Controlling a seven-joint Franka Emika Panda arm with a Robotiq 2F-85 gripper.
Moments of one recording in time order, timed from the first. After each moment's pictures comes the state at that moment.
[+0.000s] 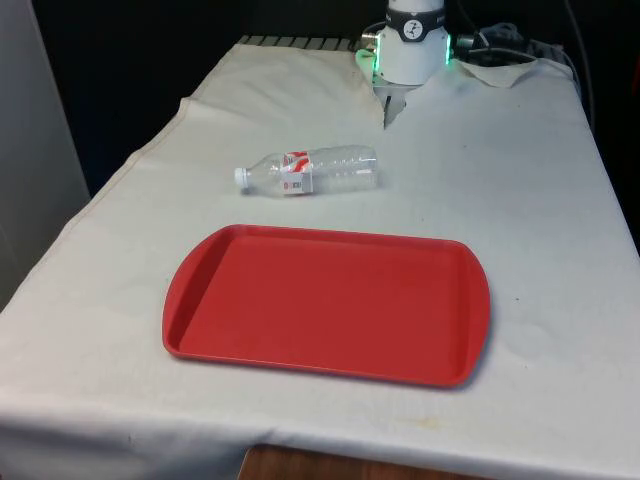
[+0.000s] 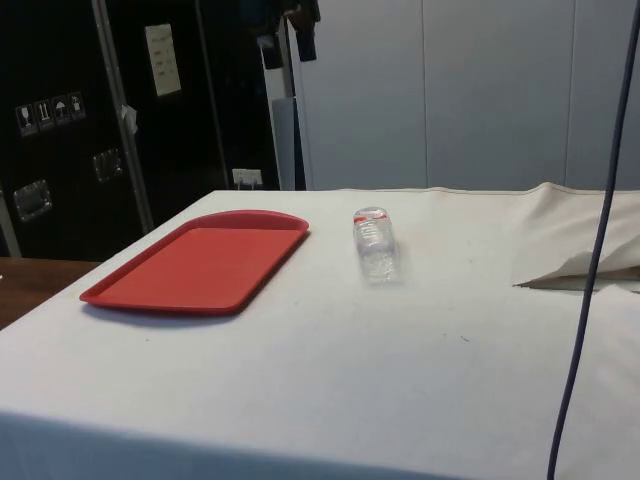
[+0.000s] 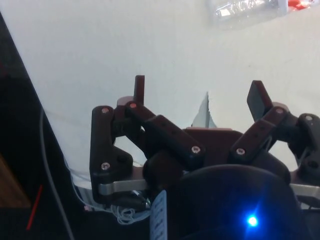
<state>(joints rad) 0.12 -0.08 -0.11 -2.04 0.02 1.91 0.11</state>
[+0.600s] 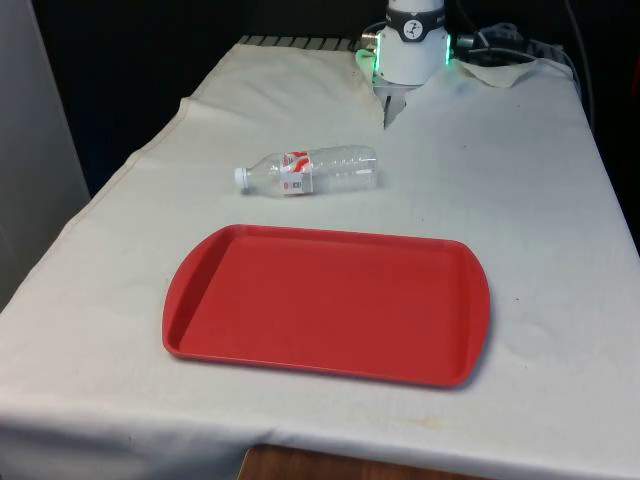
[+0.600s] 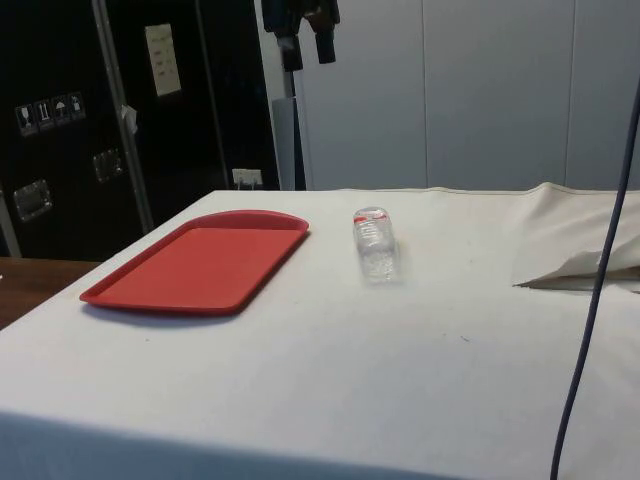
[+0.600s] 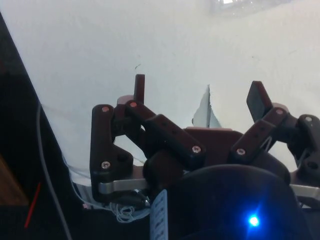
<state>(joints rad) 0.12 -0.15 -0.11 -2.13 0.02 1.93 0.13</state>
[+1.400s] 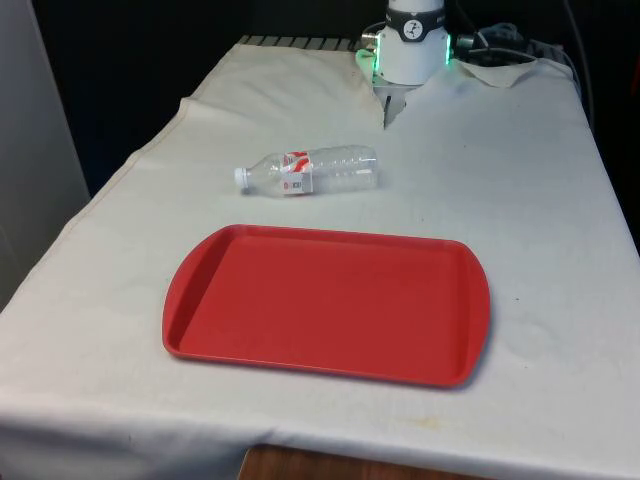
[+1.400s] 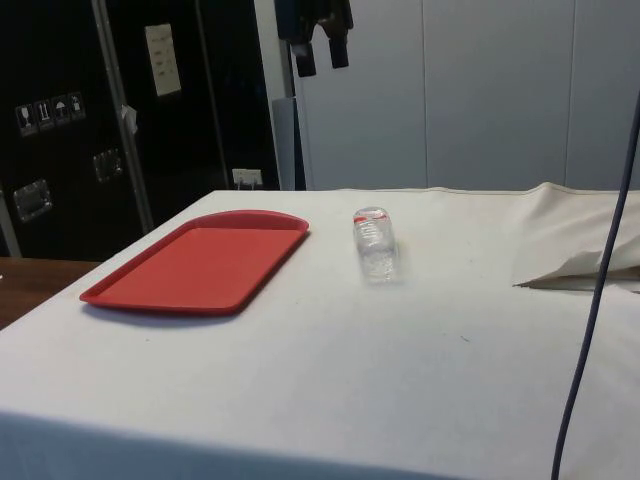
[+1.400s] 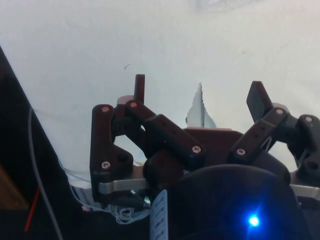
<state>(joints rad) 0.10 -0.16 -0.14 -2.17 0.00 1.95 0.13</state>
